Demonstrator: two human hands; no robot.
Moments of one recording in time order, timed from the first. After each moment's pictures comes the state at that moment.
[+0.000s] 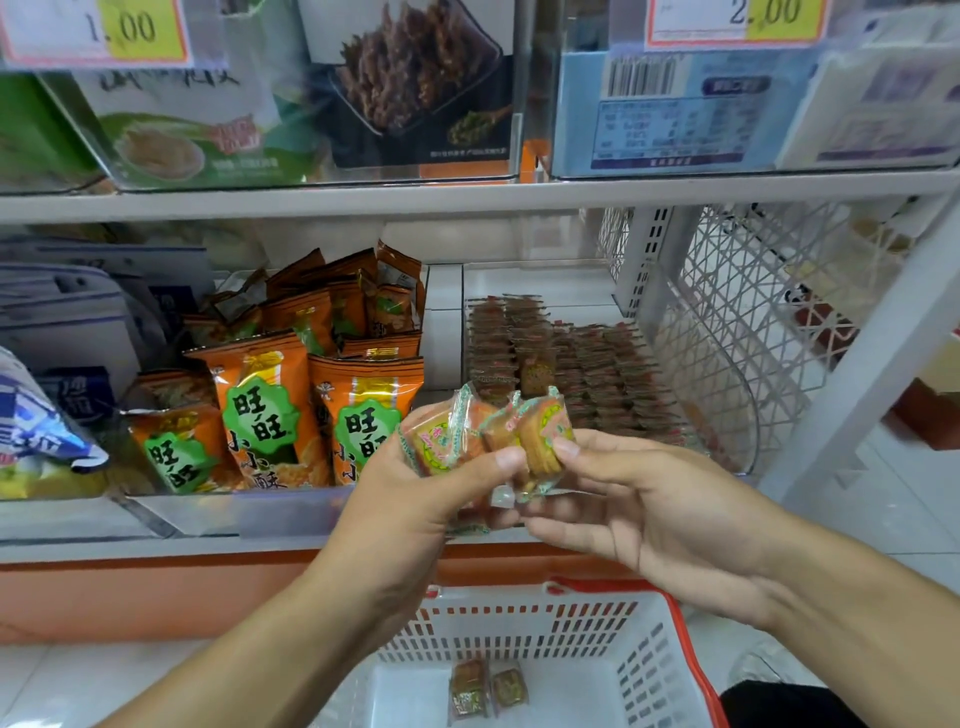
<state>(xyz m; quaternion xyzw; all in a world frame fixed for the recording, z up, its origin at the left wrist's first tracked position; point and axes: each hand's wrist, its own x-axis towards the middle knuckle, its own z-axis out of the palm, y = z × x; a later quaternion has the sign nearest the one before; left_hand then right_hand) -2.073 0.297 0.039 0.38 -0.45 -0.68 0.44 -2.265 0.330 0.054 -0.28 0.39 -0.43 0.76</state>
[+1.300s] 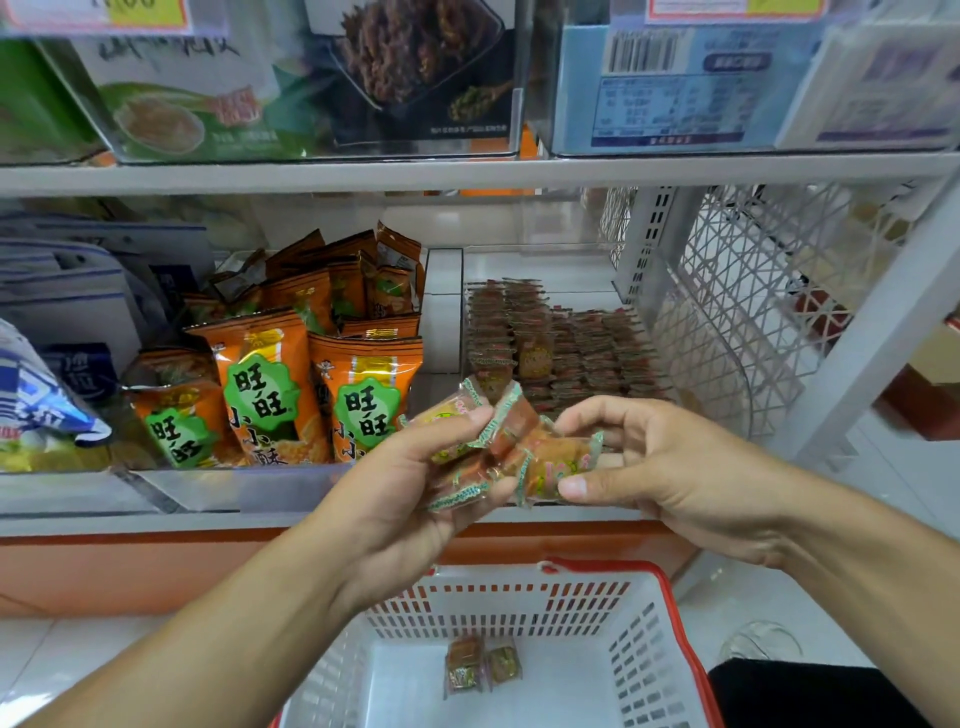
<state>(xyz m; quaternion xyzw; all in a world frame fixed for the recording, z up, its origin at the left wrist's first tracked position) -2.074 0.294 0.049 0.38 -0.25 -0.82 0.35 -2.288 0.326 0.052 -0.46 0.47 -0.38 0.65</state>
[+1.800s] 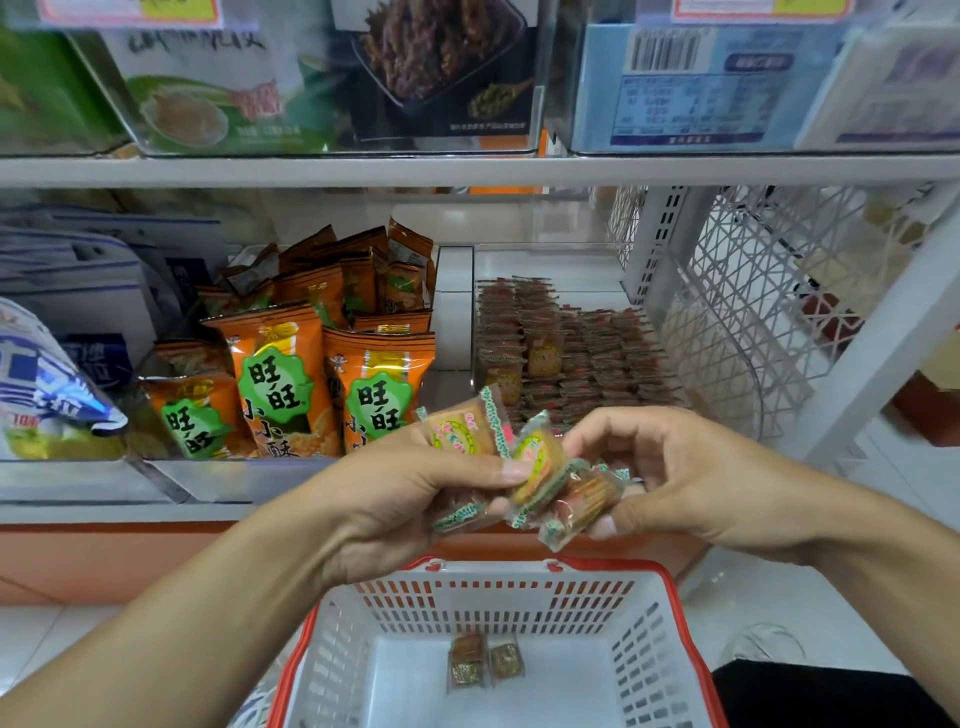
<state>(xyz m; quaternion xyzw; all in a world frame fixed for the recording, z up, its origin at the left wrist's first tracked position) -2.057 0.288 0.054 0.37 -0.36 -0.82 0.23 -2.296 0.327 0.053 -0.62 0.41 -0.30 0.60</state>
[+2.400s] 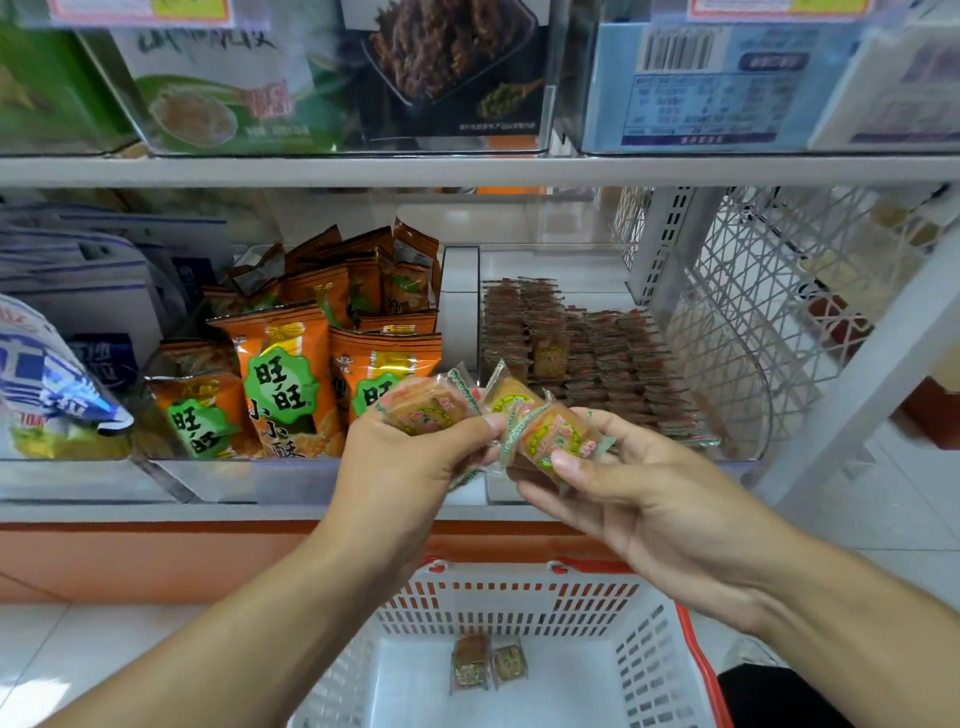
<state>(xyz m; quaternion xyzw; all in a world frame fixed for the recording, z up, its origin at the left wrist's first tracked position) -2.069 0.289 0.029 0.43 -0.42 -0.61 0.52 -2.249 0.337 0.041 -0.26 0.37 -0.50 0.74</state>
